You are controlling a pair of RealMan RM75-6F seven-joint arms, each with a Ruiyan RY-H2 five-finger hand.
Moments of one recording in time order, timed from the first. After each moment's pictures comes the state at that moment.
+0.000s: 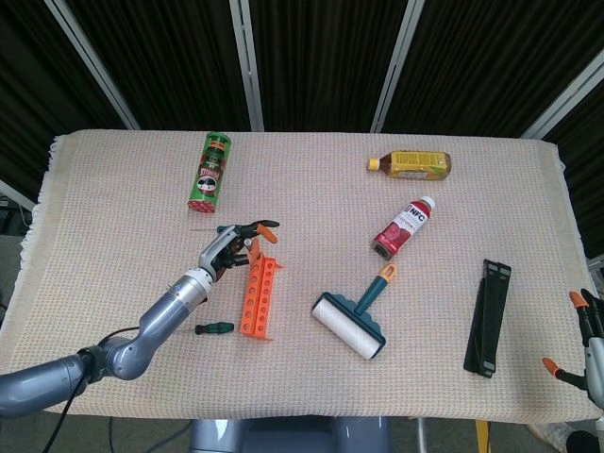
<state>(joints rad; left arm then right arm) -0.73 -1.55 -0.47 -1.52 1.02 0.55 -0.77 -0.04 -1.17 0.07 -1.42 -1.46 1.53 0.17</state>
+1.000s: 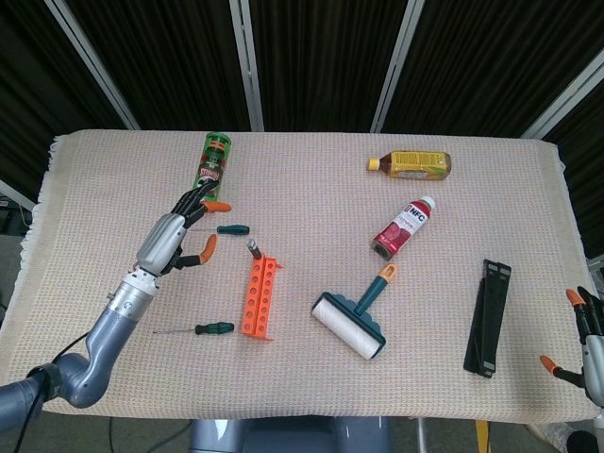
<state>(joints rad) -0.59 -1.40 -0.31 -1.57 1.44 1.07 -0.32 -0.03 -1.18 0.07 -1.41 -1.47 1.52 0.18</state>
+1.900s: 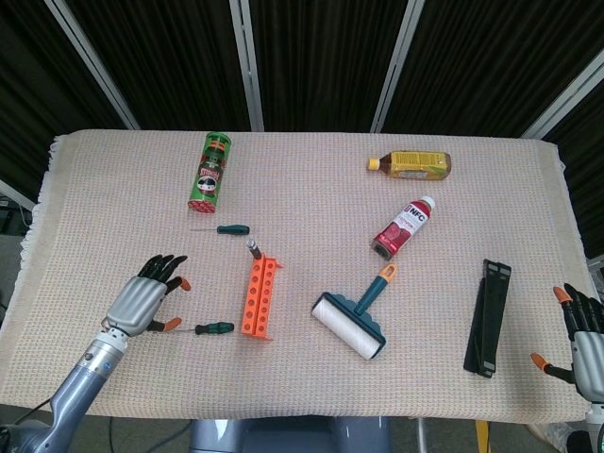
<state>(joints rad) -0.44 -1.34 -0.03 -1.69 1.36 1.10 0.24 -0.01 -1.19 0.06 -1.40 -1.49 1.51 0.20</state>
